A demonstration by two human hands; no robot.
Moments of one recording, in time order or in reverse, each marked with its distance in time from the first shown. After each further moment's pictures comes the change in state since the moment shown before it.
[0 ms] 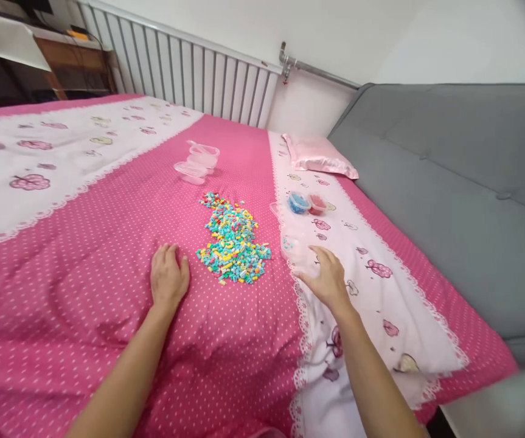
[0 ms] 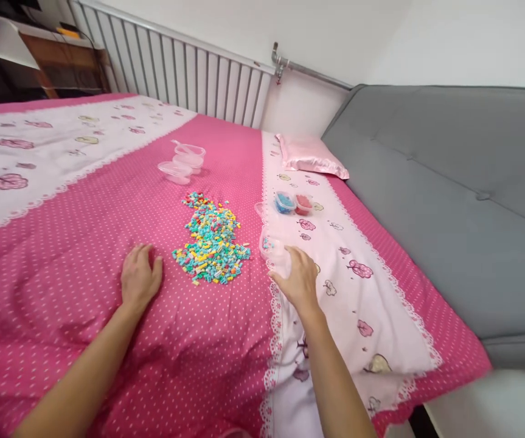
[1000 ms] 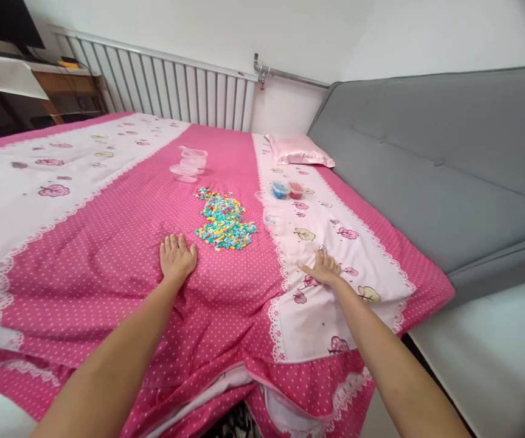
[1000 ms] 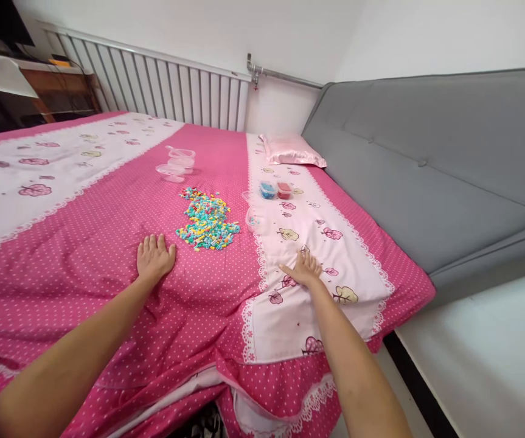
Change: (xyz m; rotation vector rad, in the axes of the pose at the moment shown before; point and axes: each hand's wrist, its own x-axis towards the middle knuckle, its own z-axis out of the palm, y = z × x) left_hand -0.029 0.021 -0.023 0.323 -0.288 0.015; right_hand -0.089 0.091 0.015 -0.111 -0.508 0.517
